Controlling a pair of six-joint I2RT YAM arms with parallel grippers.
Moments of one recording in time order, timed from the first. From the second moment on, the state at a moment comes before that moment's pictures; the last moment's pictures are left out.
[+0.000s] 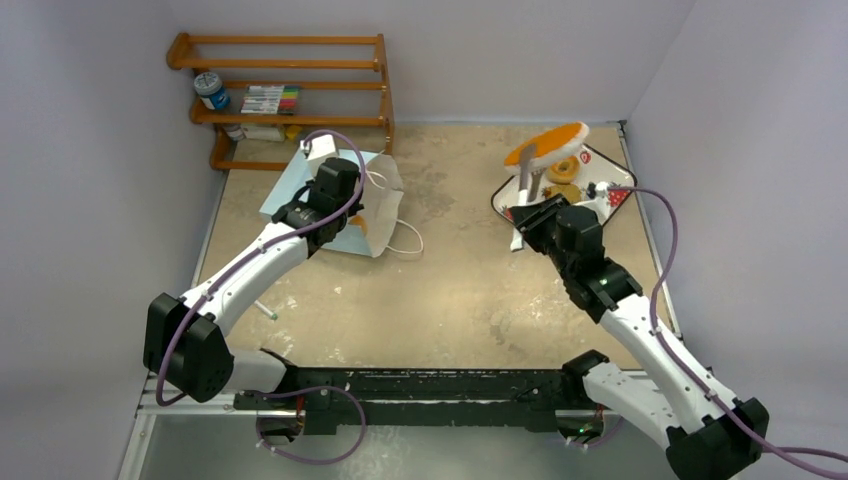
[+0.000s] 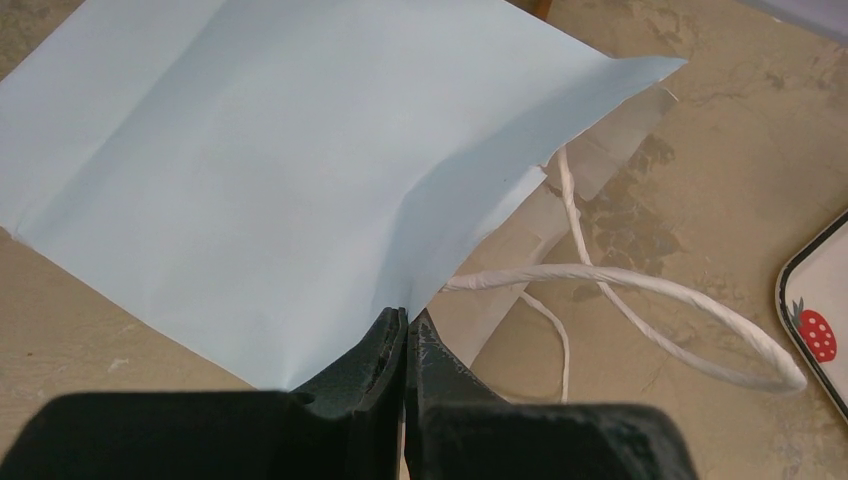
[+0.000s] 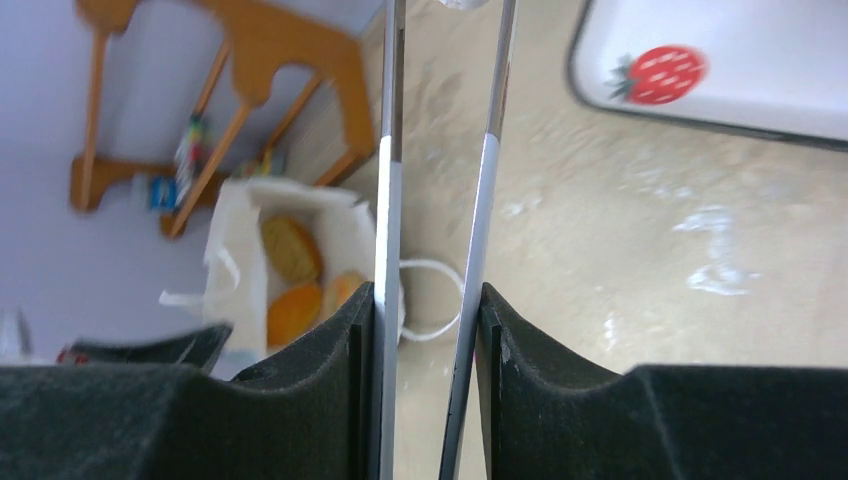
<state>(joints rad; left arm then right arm) -0.49 1.35 1.10 -0.38 -0.52 -0.60 0.47 0.87 0.76 -0.25 0.27 1.04</state>
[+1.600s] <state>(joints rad) -0.49 1.41 1.07 -0.25 -0.42 -0.61 -0.06 1.35 0.88 -0.22 0.14 1.11</state>
